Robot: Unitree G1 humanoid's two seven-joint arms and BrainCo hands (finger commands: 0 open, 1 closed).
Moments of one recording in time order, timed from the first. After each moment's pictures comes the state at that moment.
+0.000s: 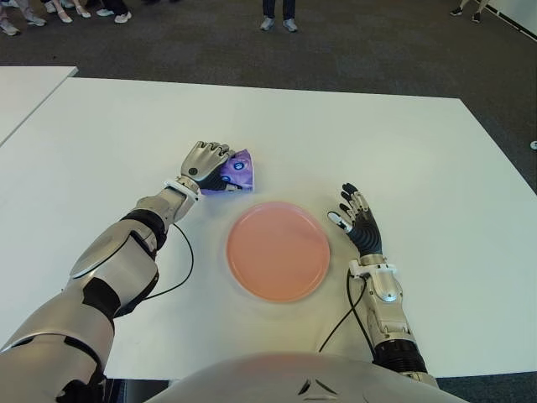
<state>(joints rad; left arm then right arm) -0.80 0.38 -0.80 1.33 0.92 -0.35 0.85 0.07 -0.08 -0.06 0.31 0.00 -0.44 0.08</state>
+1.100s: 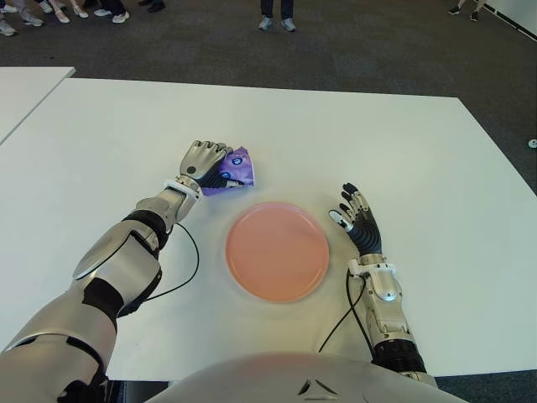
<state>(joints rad) -0.79 0.37 -0.71 1.34 0.86 -0.40 0.83 0.06 -0.07 -0.06 0.30 0.00 -0.43 0.07</state>
